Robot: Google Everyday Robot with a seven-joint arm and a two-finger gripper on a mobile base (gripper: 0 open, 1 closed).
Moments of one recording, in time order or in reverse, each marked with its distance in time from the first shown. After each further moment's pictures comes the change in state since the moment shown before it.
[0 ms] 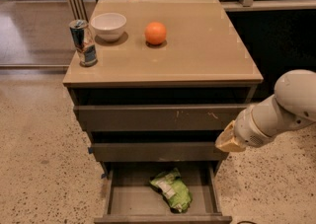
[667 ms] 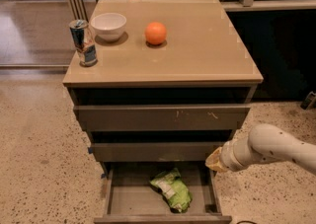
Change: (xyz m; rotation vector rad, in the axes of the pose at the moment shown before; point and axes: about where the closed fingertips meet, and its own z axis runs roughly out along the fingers) arm 0.084 -0.035 0.170 0.048 -0.063 0.016
